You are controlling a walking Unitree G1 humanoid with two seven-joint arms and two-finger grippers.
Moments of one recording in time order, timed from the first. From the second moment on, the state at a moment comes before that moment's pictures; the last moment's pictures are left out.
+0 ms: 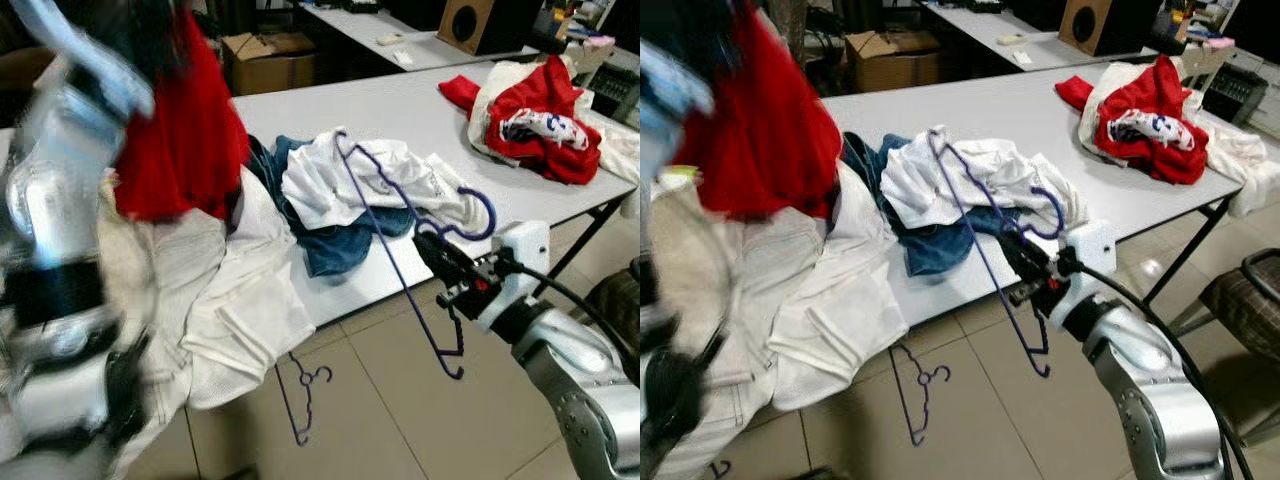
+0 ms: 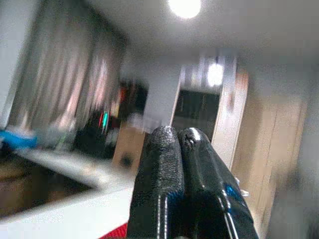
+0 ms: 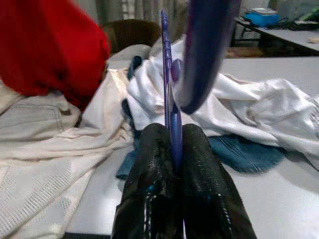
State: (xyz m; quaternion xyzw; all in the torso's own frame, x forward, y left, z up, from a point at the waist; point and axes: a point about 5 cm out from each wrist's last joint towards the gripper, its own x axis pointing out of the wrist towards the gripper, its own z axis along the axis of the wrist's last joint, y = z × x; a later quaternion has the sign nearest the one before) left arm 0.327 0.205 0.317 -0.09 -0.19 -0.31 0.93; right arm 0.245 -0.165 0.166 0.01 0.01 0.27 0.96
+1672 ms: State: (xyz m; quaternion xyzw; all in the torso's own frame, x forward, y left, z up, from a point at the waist) left arm 0.302 0.261 0.183 0.09 0.13 -0.16 0.97; right arm 0.233 -0.218 0.164 -0.02 0.05 0.27 0.96
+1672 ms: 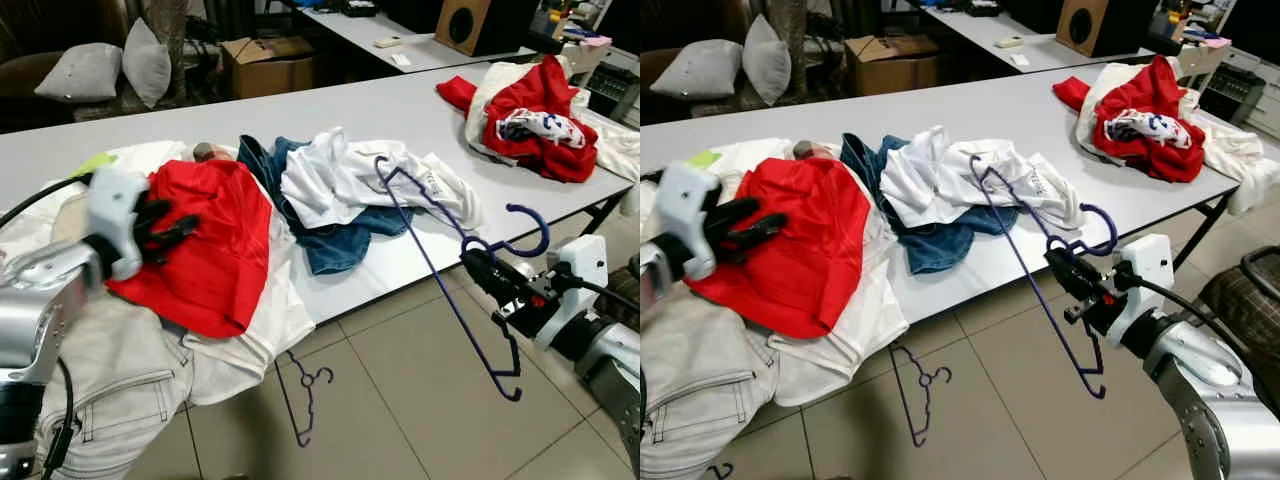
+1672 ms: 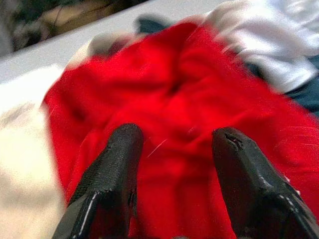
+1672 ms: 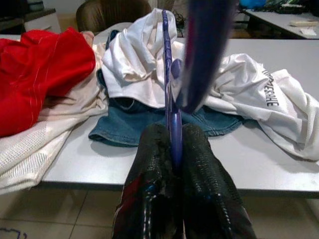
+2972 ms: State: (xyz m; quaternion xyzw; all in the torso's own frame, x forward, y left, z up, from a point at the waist) left arm 0.320 0.261 0.179 0.08 0.12 -0.10 0.99; right arm 0.236 -0.211 0.163 -0.02 0.04 0.27 0.96
